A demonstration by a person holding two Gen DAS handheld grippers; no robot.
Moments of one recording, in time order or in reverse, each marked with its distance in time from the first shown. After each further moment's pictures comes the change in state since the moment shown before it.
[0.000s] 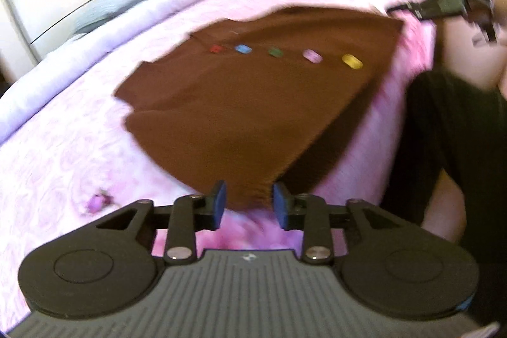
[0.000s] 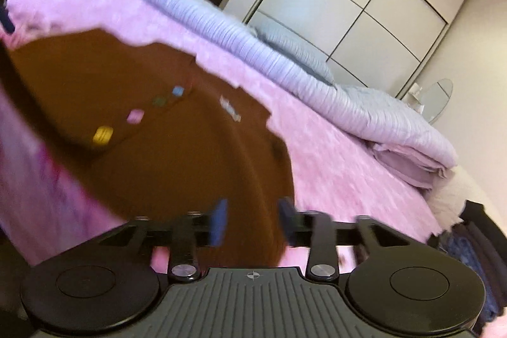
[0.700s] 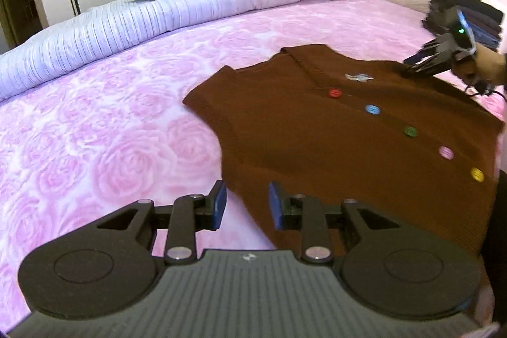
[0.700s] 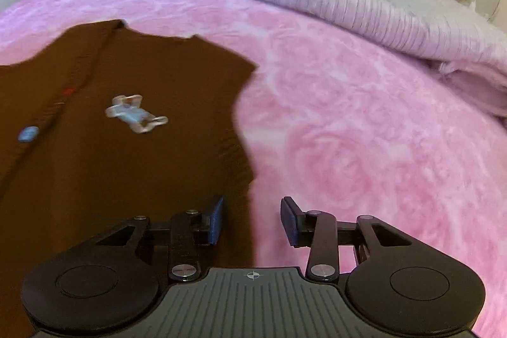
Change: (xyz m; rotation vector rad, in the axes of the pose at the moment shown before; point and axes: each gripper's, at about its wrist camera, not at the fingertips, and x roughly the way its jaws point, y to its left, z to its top) left arm 0.089 0.148 0.063 -0.233 0.027 0.029; right arm 0.259 -0.118 0.051 0.243 0.300 0.180
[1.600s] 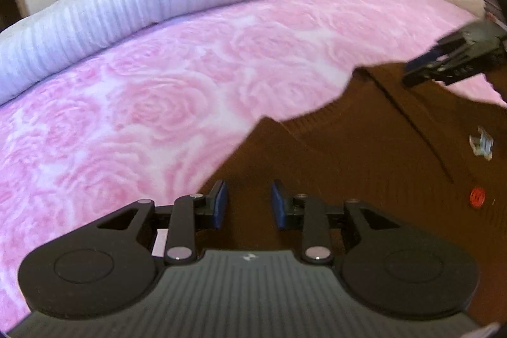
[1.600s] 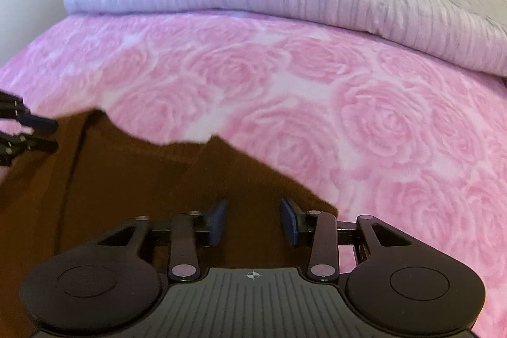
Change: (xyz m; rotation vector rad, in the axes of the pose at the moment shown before) left arm 0.210 0.058 0.124 -0.024 0.055 0.021; right arm 0.104 0.028 0.147 0.097 0.006 0.221
